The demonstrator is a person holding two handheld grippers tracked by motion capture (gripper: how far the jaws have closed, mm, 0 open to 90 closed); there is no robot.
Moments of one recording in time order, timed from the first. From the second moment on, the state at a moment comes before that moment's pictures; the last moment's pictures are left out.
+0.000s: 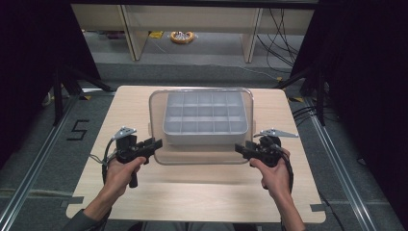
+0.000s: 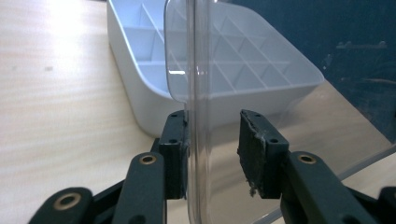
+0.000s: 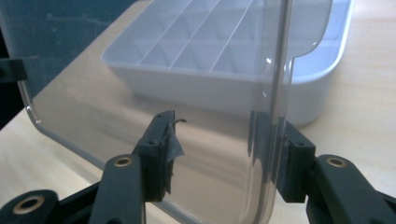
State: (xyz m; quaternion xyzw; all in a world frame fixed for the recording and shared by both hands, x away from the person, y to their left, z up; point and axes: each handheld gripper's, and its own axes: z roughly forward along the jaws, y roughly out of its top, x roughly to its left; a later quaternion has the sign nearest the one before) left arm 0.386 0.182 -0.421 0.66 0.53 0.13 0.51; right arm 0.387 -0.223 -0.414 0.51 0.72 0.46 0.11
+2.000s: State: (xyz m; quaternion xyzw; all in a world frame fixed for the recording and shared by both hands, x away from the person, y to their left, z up) left arm 0.519 0.164 -0.435 0.64 0.60 0.09 0.47; right arm 0.519 -0.228 -0.429 0.58 0.67 0.46 0.09
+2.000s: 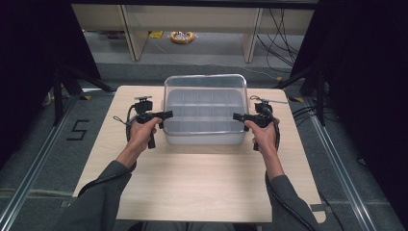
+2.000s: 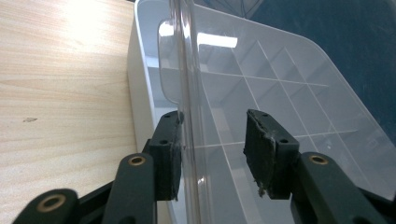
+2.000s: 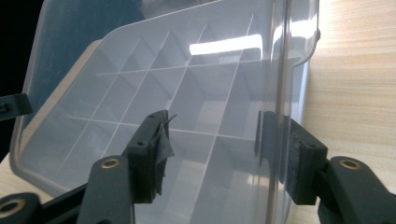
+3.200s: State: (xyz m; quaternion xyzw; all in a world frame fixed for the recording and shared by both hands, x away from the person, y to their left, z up) left arm 0.546 0.158 -0.425 0.65 0.62 0.11 0.44; right arm 0.522 -0.214 -0.427 0.57 0.71 0.40 0.11
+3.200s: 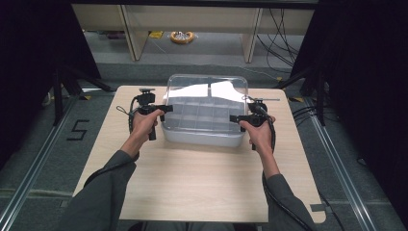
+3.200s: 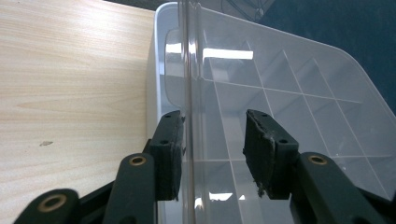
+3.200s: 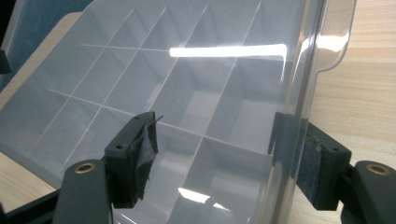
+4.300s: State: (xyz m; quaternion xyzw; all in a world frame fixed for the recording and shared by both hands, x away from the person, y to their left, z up) left arm 0.547 0.151 -0.438 0.66 0.61 0.15 0.41; right arm 0.517 -0.211 -0.438 0.59 0.71 0.36 0.12
